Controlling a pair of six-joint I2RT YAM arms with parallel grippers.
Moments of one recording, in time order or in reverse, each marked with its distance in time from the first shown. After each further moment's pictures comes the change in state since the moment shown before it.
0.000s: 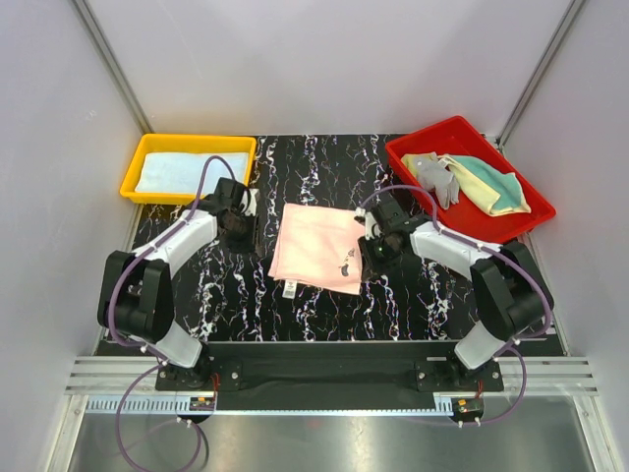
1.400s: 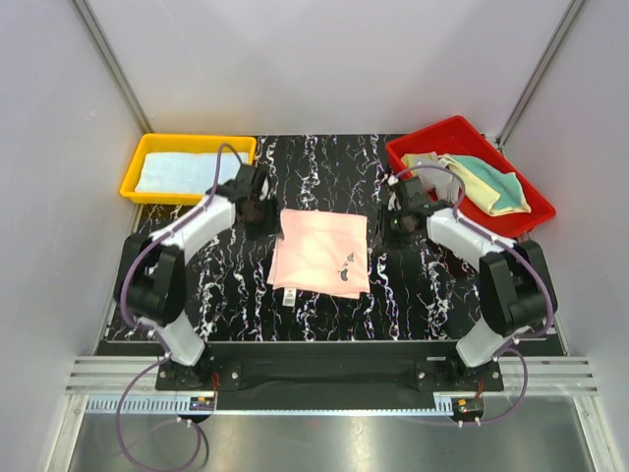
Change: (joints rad) left arm -0.109 0.089 0.110 -0.009 -0.077 -0.296; right arm -0.146 -0.014 0.032 0.068 0.110 0.236
